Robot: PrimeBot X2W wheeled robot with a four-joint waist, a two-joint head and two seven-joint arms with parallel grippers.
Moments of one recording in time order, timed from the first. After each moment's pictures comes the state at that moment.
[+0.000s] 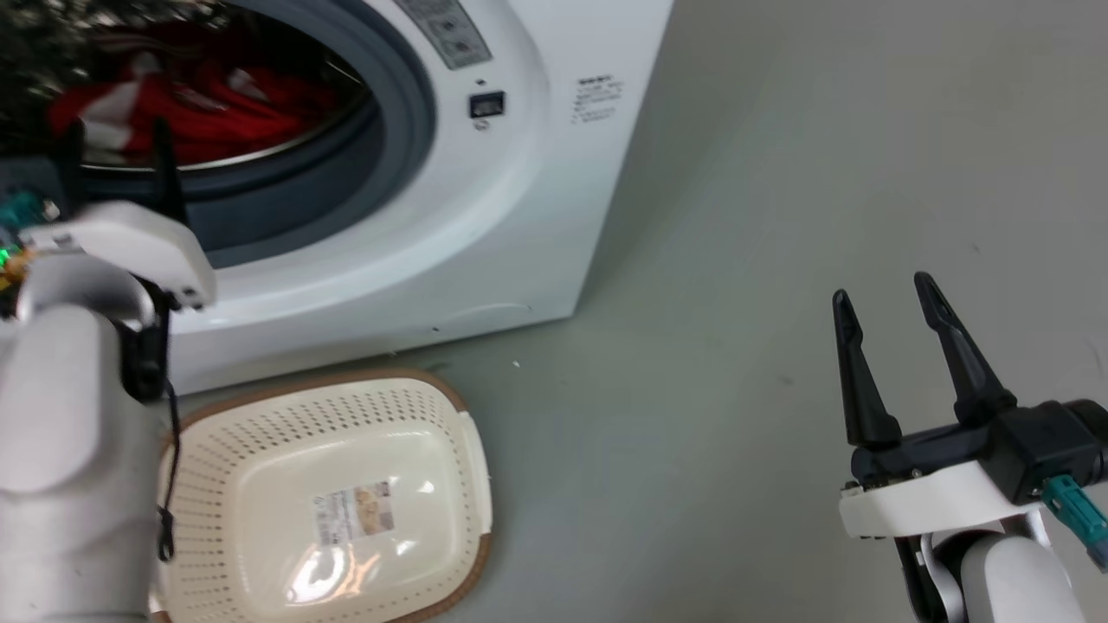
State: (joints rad) left arm -0.69 0.32 0.05 0.54 -0.14 -0.02 -0.06; right arm -0.12 -0.05 0.05 -0.06 0.01 0.13 -0.22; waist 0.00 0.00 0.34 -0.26
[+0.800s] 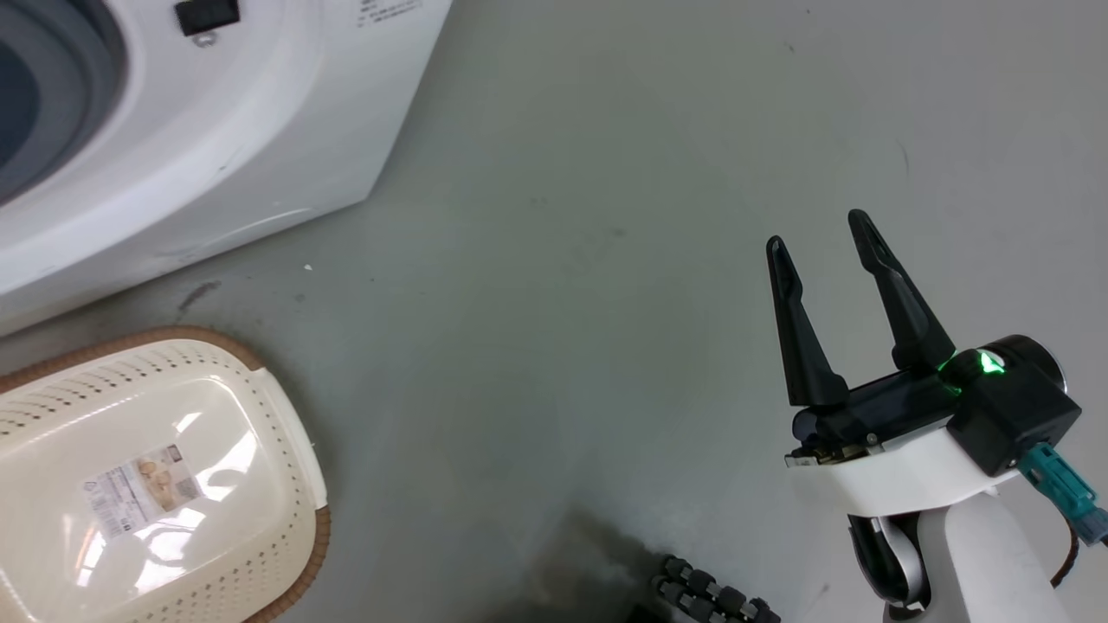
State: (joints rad) left arm -1.14 0.69 0.05 0.71 -0.08 -0.05 0.50; right arm -0.23 -0.05 0.18 -0.07 0.13 0.13 -0.26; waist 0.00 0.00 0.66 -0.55
